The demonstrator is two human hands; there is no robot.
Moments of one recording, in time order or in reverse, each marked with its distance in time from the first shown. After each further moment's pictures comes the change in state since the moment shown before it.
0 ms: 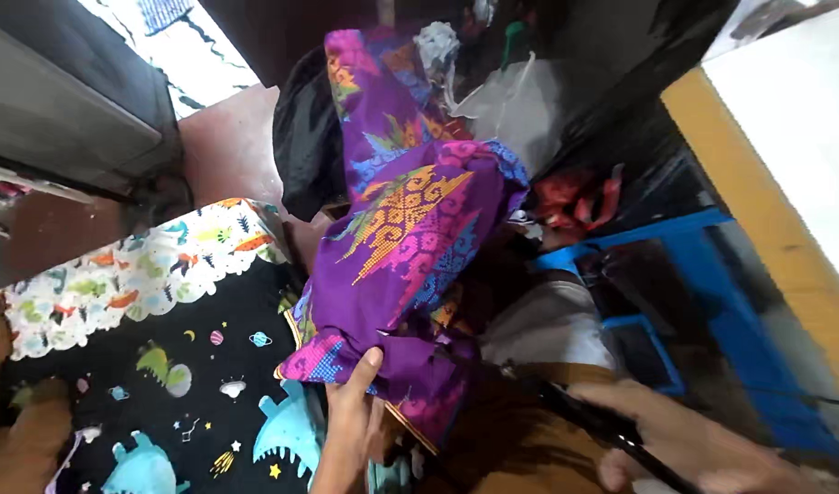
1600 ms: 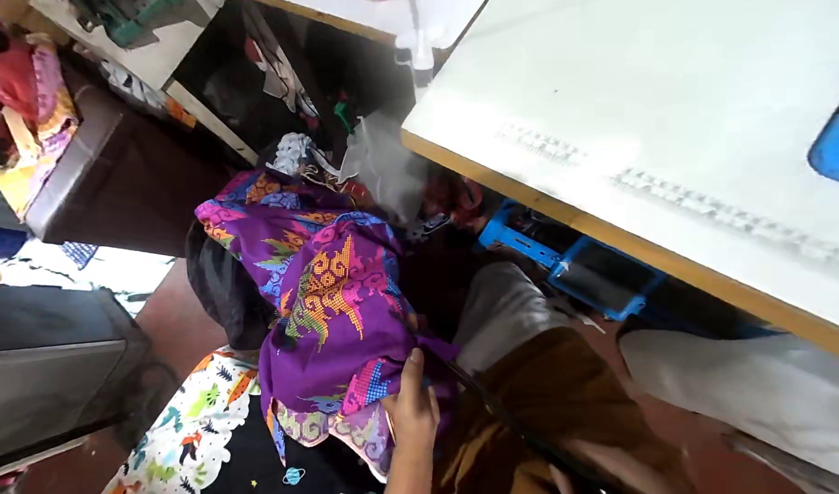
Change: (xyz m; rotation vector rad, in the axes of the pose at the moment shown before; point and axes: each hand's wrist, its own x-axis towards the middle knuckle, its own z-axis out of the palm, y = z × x) left_hand 0.014 -0.092 0.107 0.067 -0.315 -0.075; right_hand -0.055 0.008 0.108 0.717 0.470 -0.145
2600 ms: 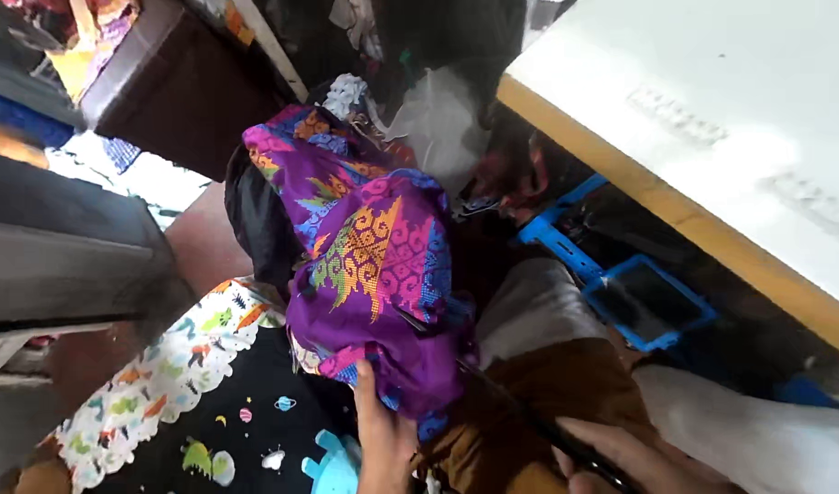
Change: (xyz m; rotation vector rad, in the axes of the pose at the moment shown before) left_hand -0.028 0.061 -0.041 -0.019 0.229 -0.181; right_hand 0.030 0.003 -0.024 -0.167 -0.188 0.113
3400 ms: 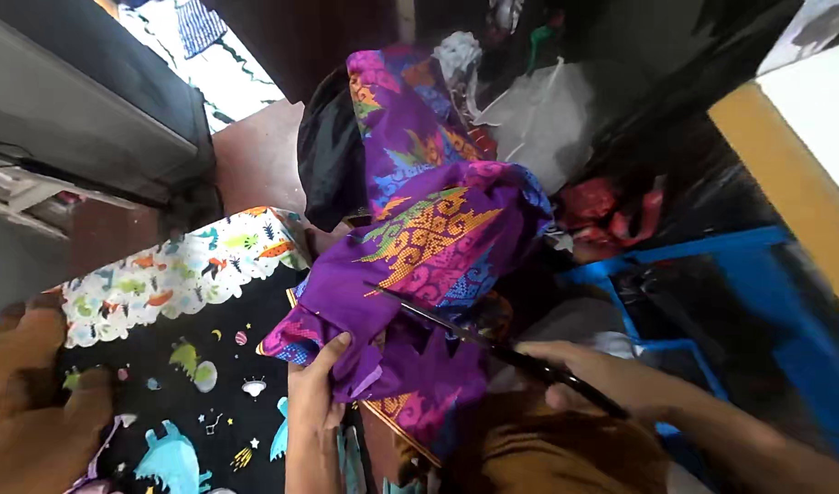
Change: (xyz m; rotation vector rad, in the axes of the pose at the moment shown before) left_hand 0.014 0.076 -0.077 0.163 0.364 0.189; right_hand 0.160 -0.070 -0.039 -0.397 -0.497 0.137
